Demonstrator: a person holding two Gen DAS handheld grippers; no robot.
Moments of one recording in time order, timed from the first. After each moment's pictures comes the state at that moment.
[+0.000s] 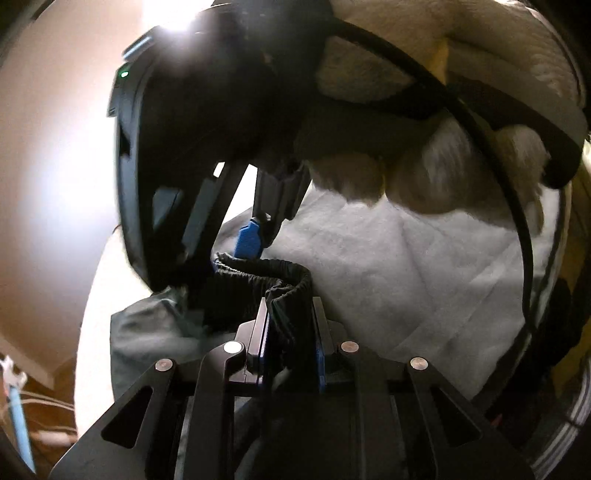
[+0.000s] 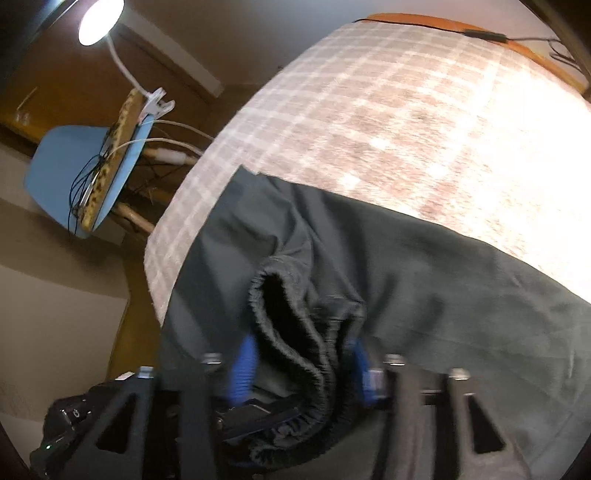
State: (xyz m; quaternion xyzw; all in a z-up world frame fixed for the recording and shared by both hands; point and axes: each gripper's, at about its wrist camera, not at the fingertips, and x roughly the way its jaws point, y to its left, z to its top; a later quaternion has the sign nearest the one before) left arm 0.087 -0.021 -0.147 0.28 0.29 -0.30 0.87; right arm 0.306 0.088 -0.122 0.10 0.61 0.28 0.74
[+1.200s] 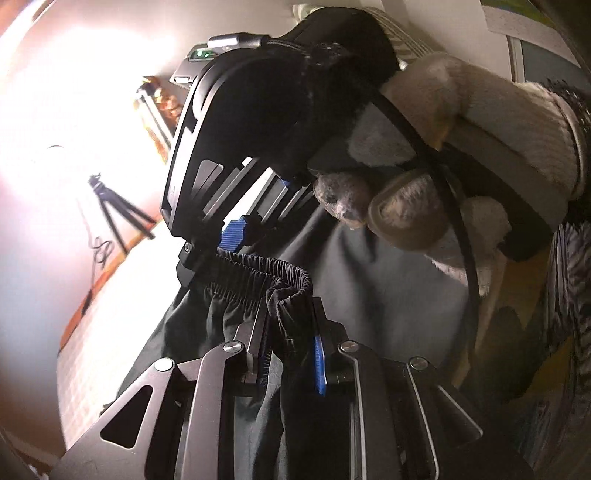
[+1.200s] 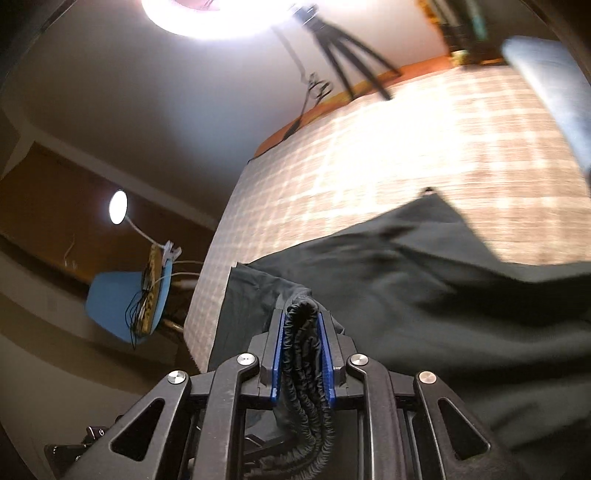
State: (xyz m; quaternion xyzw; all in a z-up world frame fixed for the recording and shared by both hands) left arm 0.019 -0.305 -0.067 0.33 0.26 -0.42 0.81; right arm 0.188 -0.217 -0.074 0.31 0.46 0.20 0.81
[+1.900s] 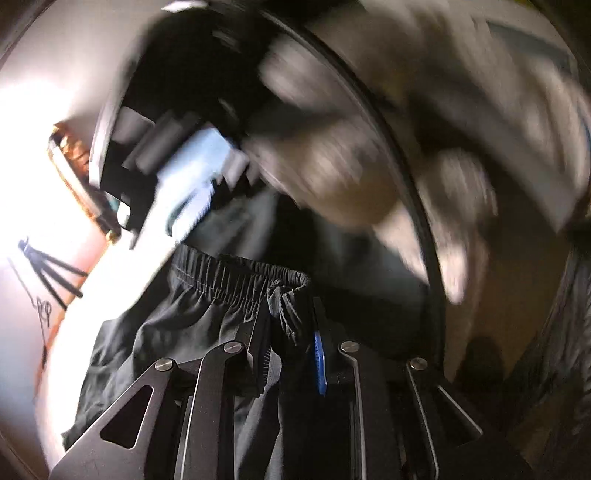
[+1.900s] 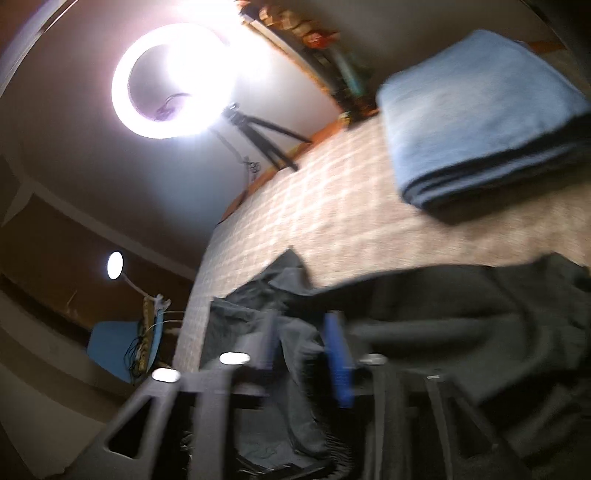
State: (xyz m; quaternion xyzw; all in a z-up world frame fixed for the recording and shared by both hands) left arm -0.038 -0.370 -0.125 0.38 0.24 -0.46 0.77; right arm 0.116 -0.367 -0.082 0.36 0.40 0.12 0.83
